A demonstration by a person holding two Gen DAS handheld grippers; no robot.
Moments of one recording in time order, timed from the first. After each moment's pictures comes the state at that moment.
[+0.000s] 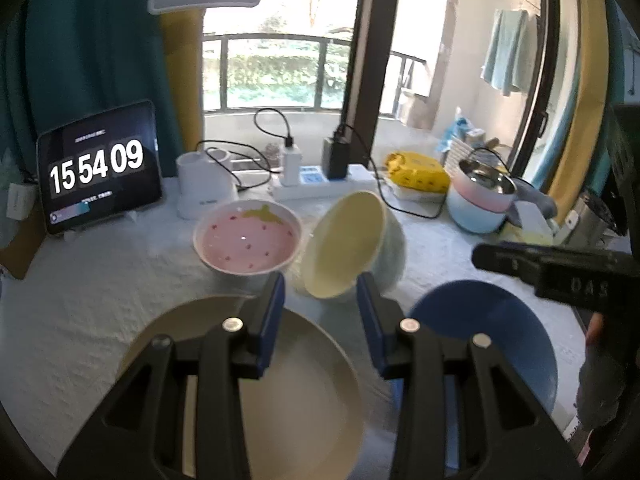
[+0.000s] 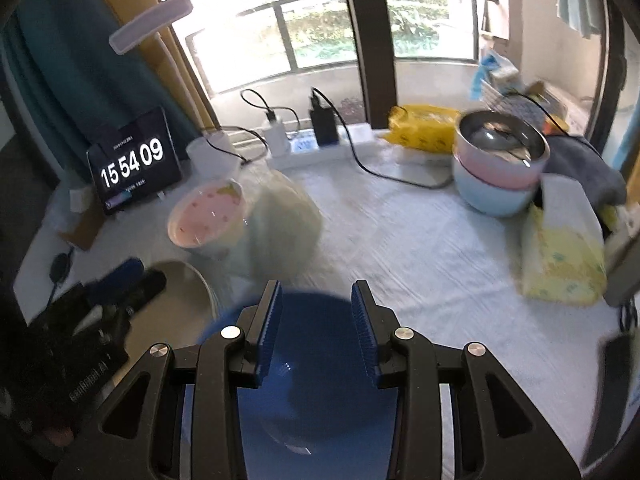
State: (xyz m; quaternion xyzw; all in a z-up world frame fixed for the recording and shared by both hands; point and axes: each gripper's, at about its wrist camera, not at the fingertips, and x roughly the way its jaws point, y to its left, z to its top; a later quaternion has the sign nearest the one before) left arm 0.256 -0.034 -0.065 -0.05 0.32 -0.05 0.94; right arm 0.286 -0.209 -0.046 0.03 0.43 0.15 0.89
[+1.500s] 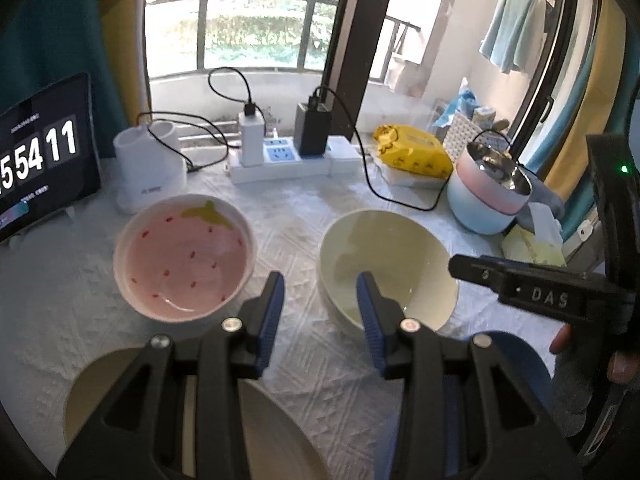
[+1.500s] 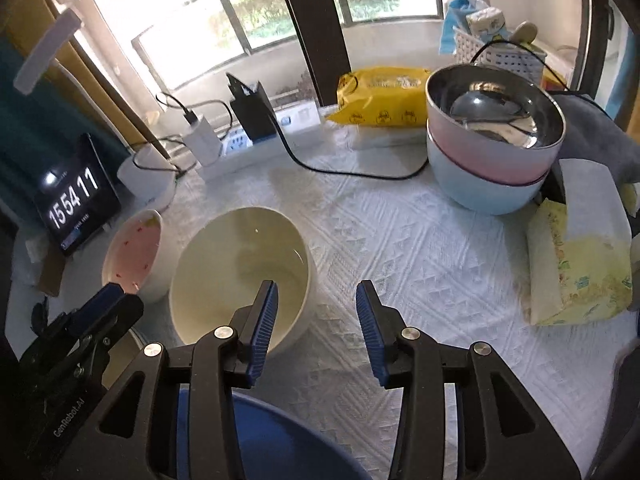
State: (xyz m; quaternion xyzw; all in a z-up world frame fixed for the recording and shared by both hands) left arm 0.347 -0.067 -0.089 -0.06 0.40 -0.09 0.91; right arm 0.373 -0.249 -0.096 0.08 0.50 0.09 0.86
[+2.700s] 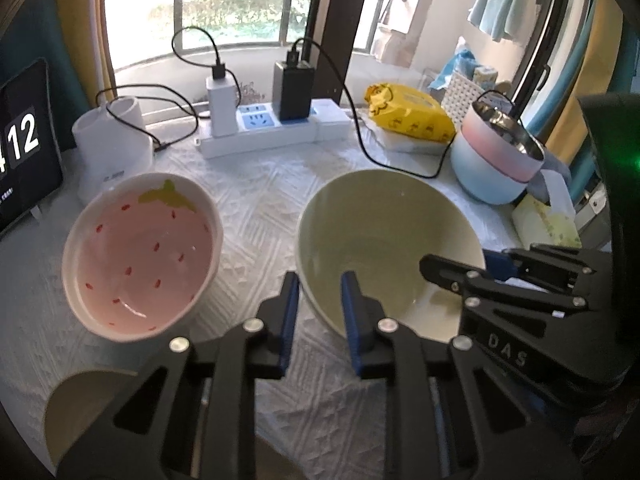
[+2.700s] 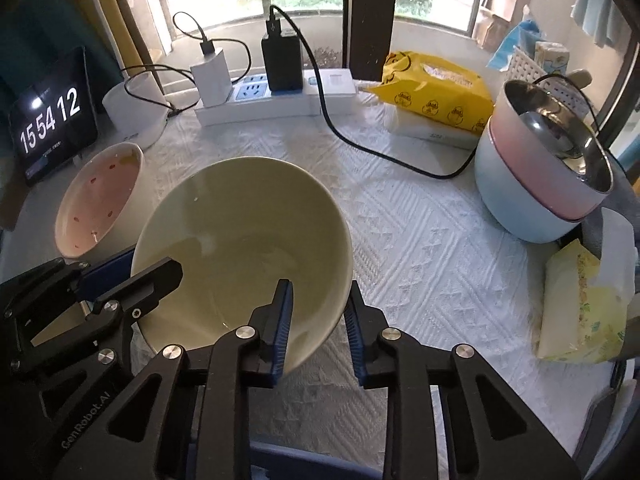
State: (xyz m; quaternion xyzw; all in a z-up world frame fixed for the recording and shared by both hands) left arm 0.371 -0.081 -0.119 -0.04 0.43 -0.12 0.89; right arm 0.381 -0.203 -0.125 -0.04 0.51 0.08 0.86
